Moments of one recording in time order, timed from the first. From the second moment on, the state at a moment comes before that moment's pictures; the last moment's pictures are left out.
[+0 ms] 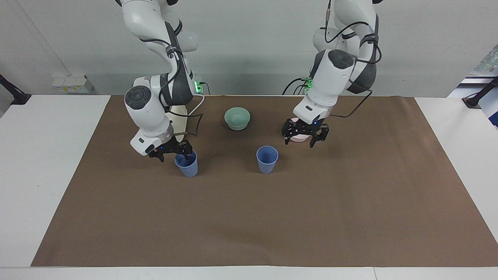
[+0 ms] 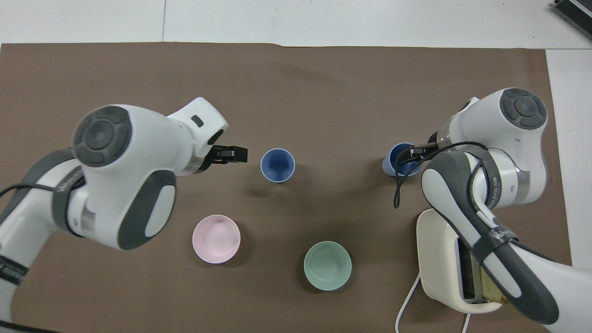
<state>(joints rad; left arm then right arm) -0.51 0.04 0.11 -1.90 -0.13 2.09 -0.25 -0.01 0.24 0.14 -1.93 0.01 2.12 0.05</state>
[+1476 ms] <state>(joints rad) -0.06 -0.01 0.10 -1.52 -0.05 1.55 0.21 0.01 0.26 0.14 -1.84 0.01 2.07 0.02</state>
